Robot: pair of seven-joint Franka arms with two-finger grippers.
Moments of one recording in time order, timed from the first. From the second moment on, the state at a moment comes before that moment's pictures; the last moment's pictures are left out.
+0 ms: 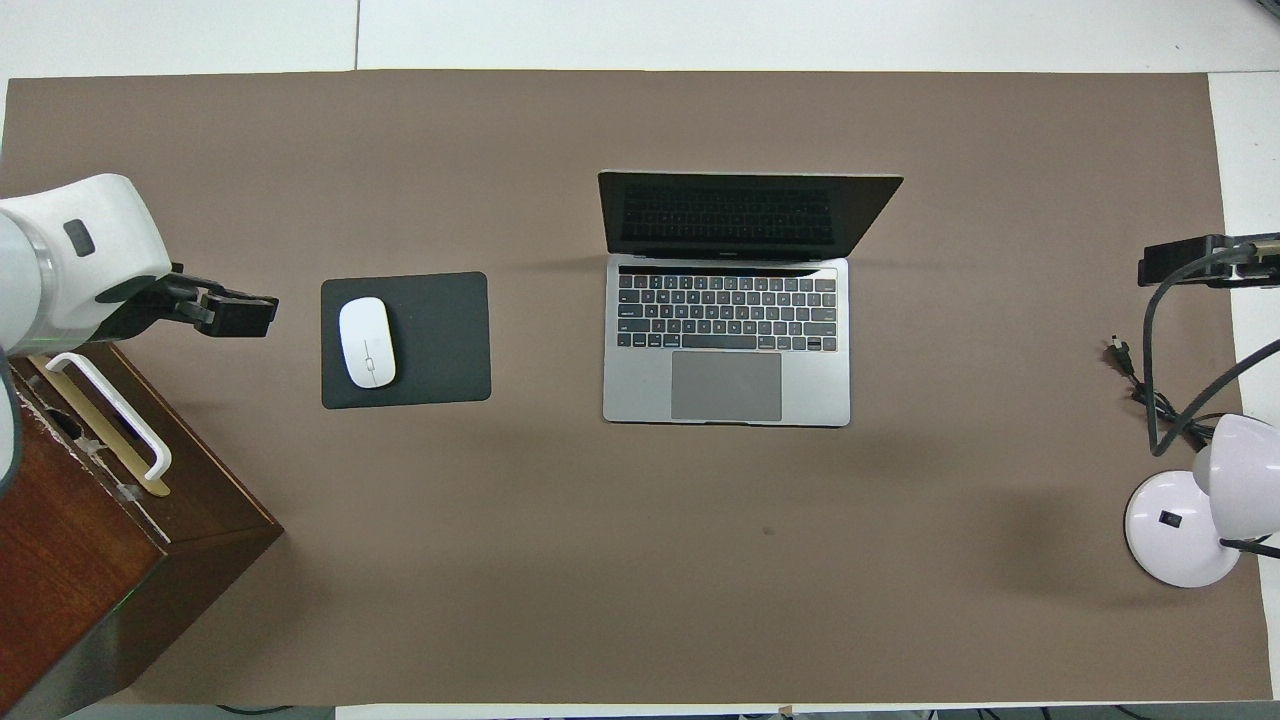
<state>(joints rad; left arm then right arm) -0.20 -0.11 0.08 -1.93 -0.06 2.02 0.32 -0.06 -0.07 0.02 -1.73 -0.06 1.79 0.02</state>
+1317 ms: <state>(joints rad) -0.06 -0.13 0.08 -1.71 -0.03 1.58 0.20 -0.06 -0.07 0.02 -1.73 -0.04 1.80 0.02</state>
